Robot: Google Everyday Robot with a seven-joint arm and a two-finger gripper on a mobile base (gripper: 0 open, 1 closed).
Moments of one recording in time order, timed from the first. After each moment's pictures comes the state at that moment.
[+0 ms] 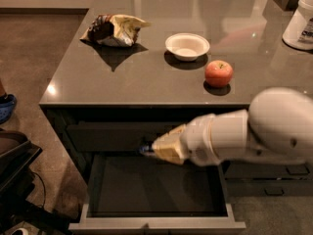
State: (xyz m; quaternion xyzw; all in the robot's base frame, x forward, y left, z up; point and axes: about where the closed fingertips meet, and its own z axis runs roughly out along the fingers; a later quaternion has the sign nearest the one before) arm 0.419 -0.016 0.816 -0.43 0.79 0.28 0.34
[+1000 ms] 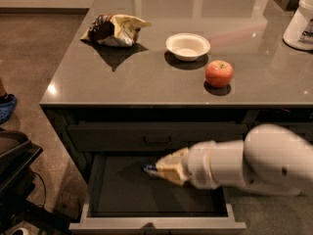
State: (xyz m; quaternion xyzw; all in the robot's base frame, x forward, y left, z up) arm 0.405 -0.024 0.752 -0.39 0.80 0.30 0.33
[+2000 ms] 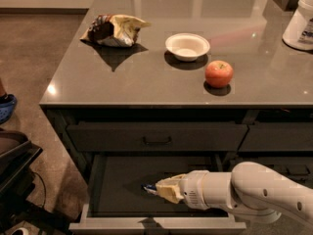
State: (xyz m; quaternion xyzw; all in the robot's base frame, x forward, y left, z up) arm 0.399 -0.025 0.634 -0.29 0.84 0.35 0.31
